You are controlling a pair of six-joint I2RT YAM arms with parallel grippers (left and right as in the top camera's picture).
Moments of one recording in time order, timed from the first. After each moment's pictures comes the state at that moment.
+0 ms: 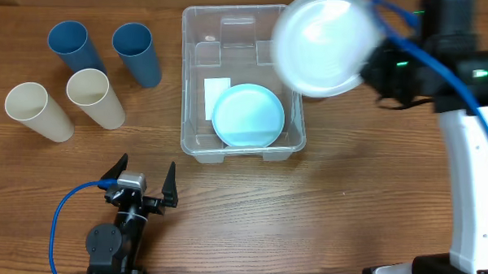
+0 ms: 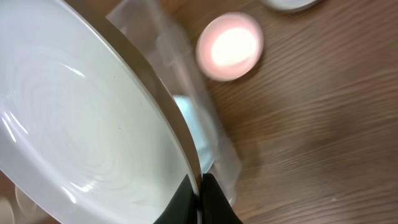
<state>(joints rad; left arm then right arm) 0.00 0.01 0.01 -0.06 0.16 -0.04 0.15 1.60 1.95 -1.34 -0.15 0.65</state>
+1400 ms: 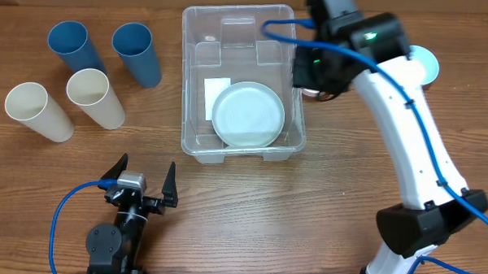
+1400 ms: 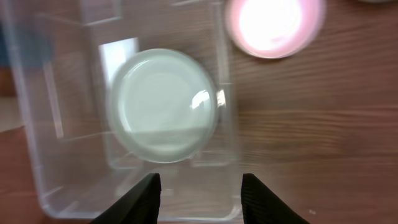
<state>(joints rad) 0.00 0.01 0.01 -0.06 0.16 -0.04 0.35 1.91 2.17 -1.48 -0.04 0.47</state>
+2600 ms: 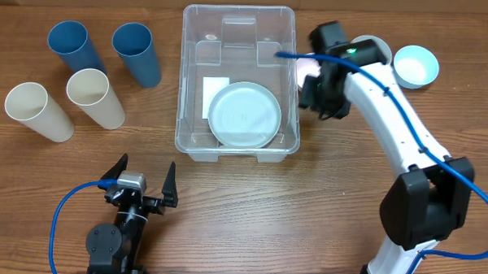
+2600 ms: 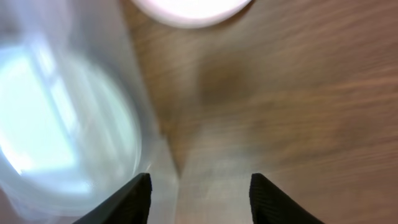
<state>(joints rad) 0.00 0.01 0.01 -0.06 0.16 -0.04 0.26 1.94 1.74 -1.17 0.01 0.55</state>
